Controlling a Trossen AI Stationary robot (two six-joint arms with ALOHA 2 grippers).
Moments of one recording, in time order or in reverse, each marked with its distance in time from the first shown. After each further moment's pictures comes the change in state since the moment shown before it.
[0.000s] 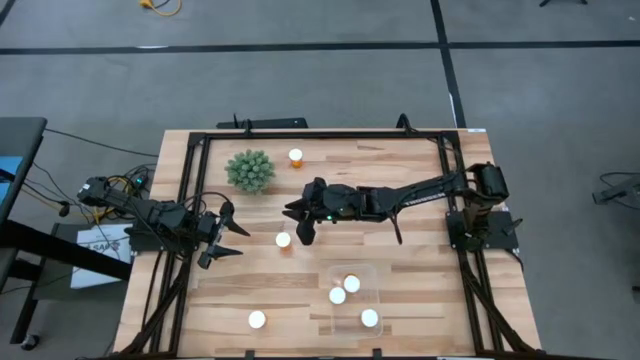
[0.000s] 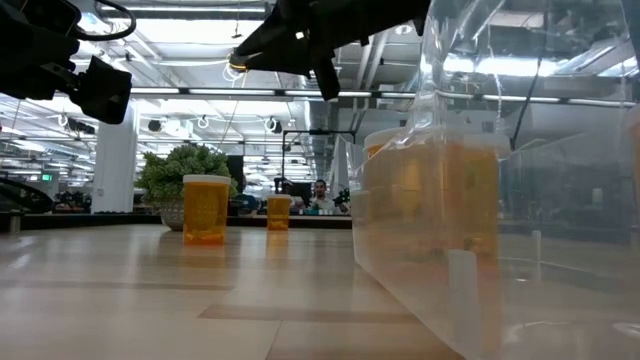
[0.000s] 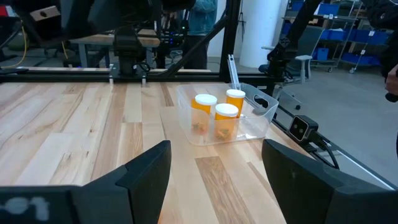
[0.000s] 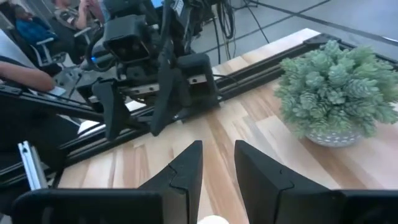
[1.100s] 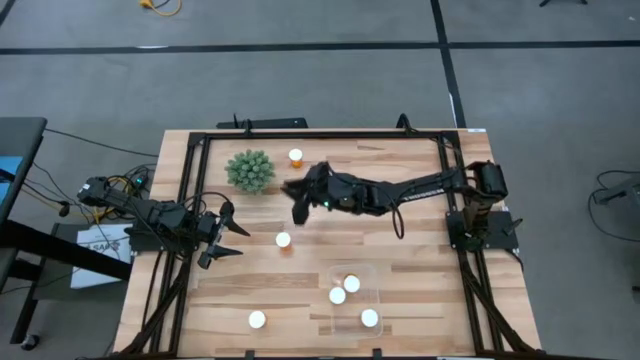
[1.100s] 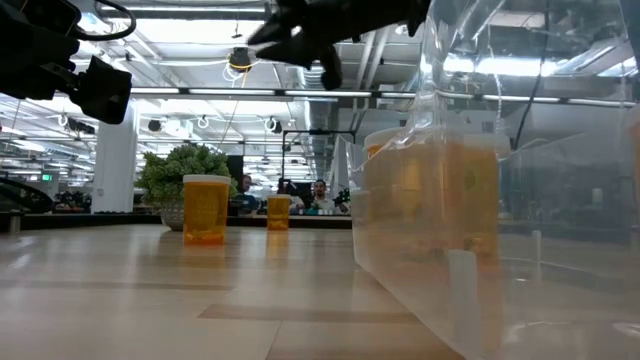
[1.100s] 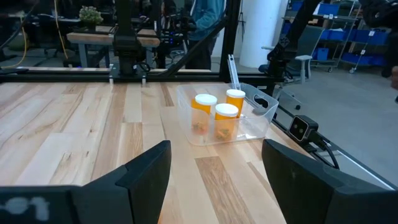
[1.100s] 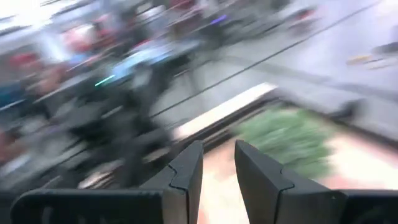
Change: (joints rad) left arm 0.000 0.000 0.000 0.000 0.000 0.000; right arm -0.047 0.000 0.002 0.162 0.200 0.002
